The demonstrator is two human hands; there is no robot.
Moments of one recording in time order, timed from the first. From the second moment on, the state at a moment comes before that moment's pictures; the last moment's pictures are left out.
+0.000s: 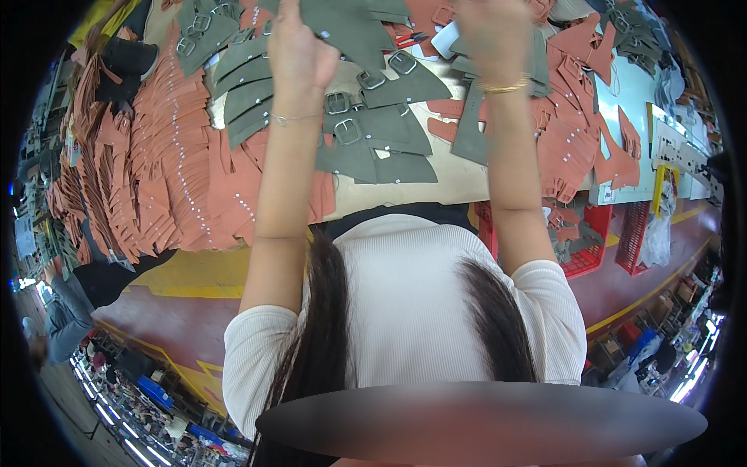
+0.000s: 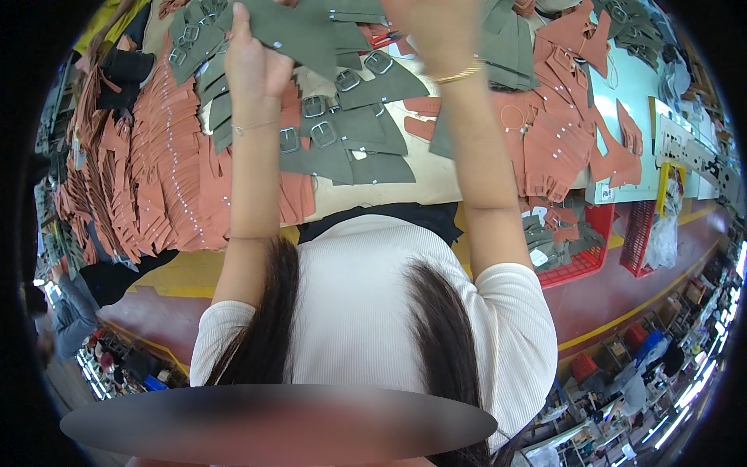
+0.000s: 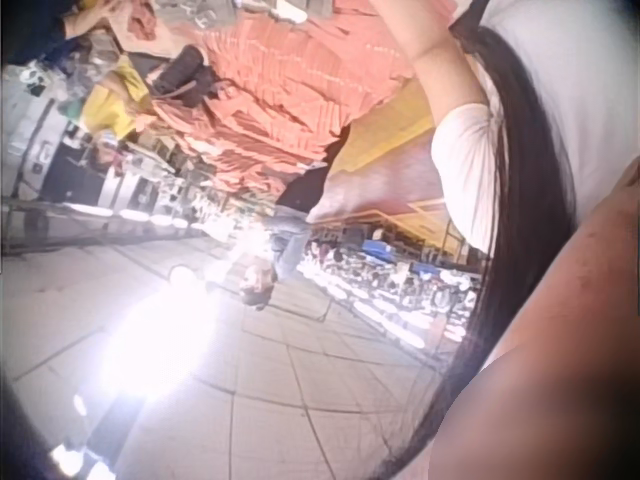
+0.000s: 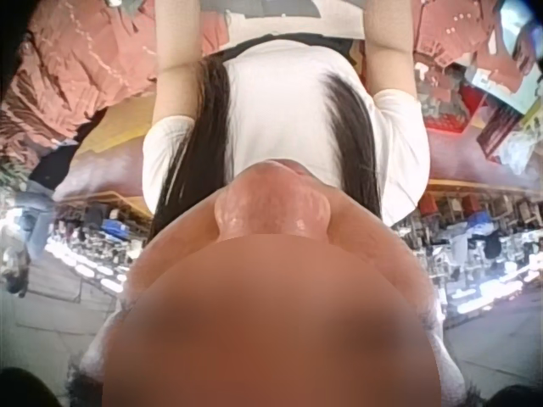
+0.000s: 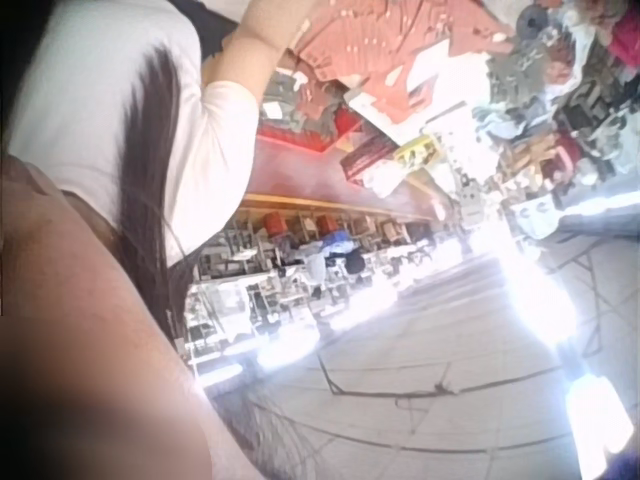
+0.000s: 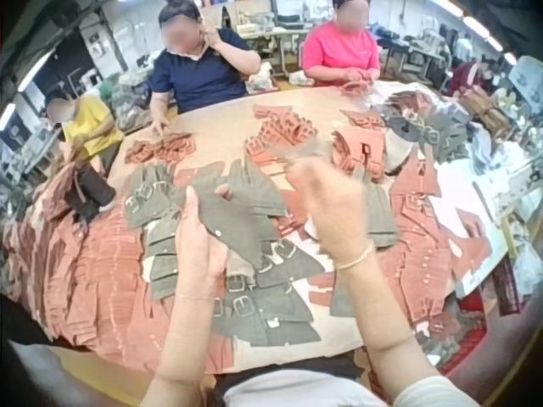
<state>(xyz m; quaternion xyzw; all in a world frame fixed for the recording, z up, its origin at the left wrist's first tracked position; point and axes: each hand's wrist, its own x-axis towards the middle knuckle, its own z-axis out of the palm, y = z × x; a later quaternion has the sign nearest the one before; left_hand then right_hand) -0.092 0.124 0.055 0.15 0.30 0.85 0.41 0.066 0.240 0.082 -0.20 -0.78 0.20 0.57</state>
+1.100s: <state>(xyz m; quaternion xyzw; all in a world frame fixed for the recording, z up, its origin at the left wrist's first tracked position) -0.227 -0.015 0.015 -0.06 -0.02 0.87 0.49 0.165 0.131 -0.068 -0.13 -0.95 0.25 0.16</state>
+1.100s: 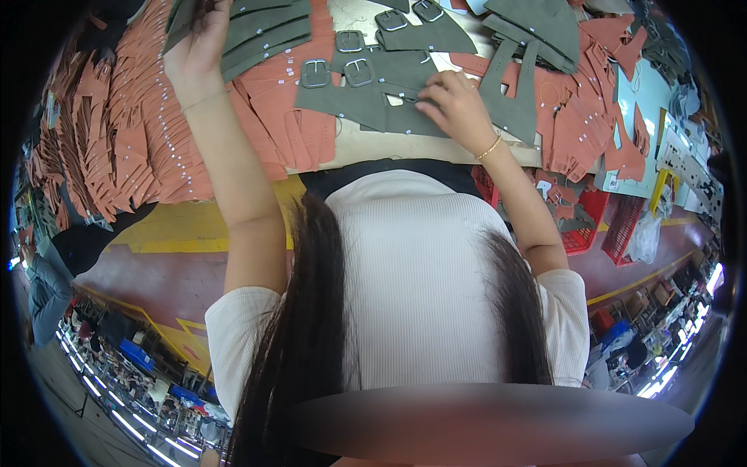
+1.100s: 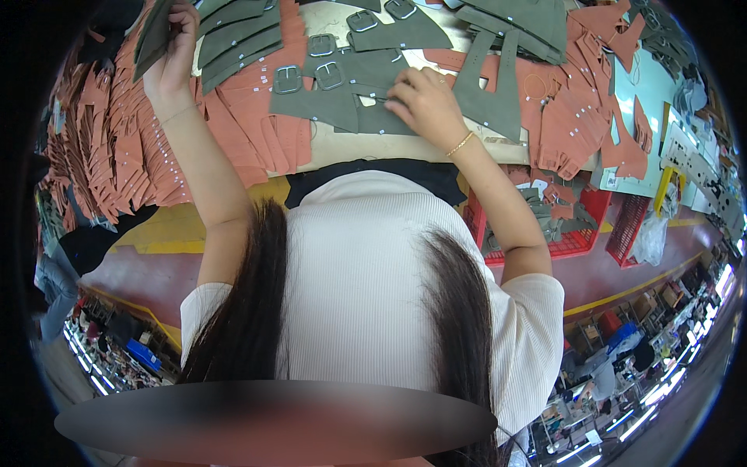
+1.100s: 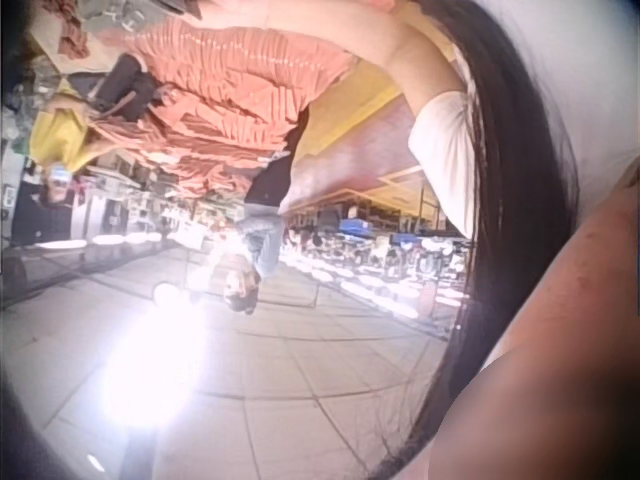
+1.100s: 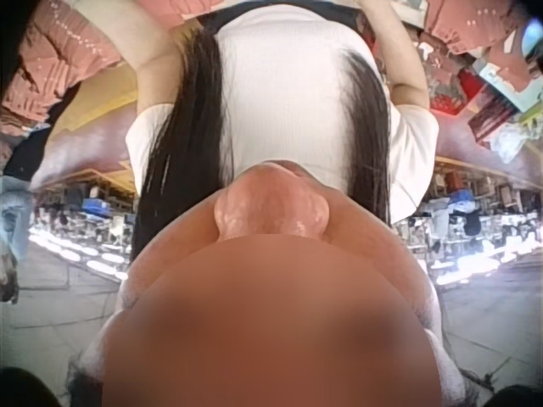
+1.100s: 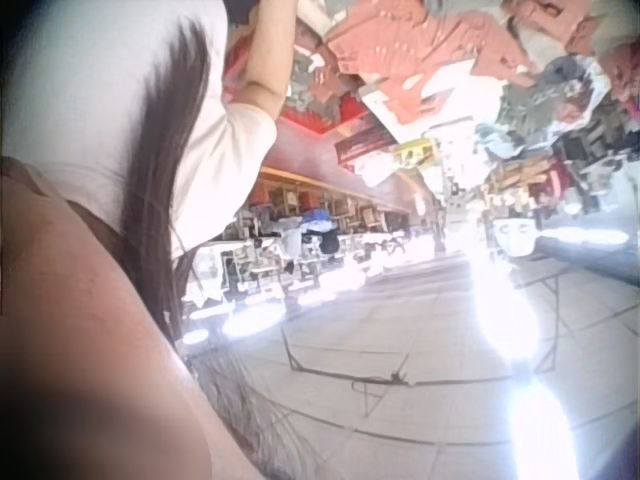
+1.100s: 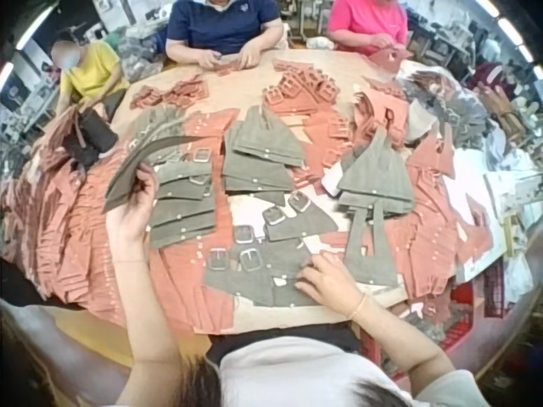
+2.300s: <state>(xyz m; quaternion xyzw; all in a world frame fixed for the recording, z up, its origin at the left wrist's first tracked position) -0.168 -0.027 0.080 0.07 0.24 0.92 0.31 -0.094 0.118 0.153 0.17 -0.93 -0.06 0.32</state>
